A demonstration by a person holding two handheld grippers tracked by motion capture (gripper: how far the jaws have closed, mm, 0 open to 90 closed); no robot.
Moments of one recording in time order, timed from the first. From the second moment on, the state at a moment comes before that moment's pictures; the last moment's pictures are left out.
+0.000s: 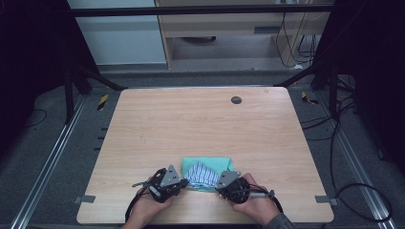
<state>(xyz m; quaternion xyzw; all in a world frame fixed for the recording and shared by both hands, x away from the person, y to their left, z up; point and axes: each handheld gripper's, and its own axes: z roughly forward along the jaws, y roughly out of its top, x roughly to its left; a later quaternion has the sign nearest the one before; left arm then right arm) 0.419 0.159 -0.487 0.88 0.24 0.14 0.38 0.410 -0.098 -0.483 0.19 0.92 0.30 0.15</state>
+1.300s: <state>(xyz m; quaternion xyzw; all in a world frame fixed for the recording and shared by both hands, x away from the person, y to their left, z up) 0.418 0.170 -0.480 0.85 0.30 0.17 0.39 0.407 -0.102 -0.467 0.23 0.90 0.34 0.16</state>
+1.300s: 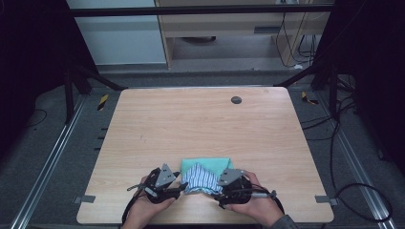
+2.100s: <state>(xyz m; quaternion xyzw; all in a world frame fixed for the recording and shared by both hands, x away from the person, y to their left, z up) 0.471 0.232 -0.475 0.83 0.39 0.18 0.36 0.467 -0.211 -0.476 0.41 0.82 0.34 0.18</state>
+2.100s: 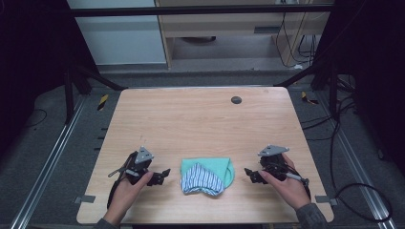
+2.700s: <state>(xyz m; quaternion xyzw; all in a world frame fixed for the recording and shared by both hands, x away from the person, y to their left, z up) 0.529 0.266 -0.484 0.82 0.44 0.18 0.32 0.525 -0.234 -0.486 0.50 0.78 0.33 0.17</state>
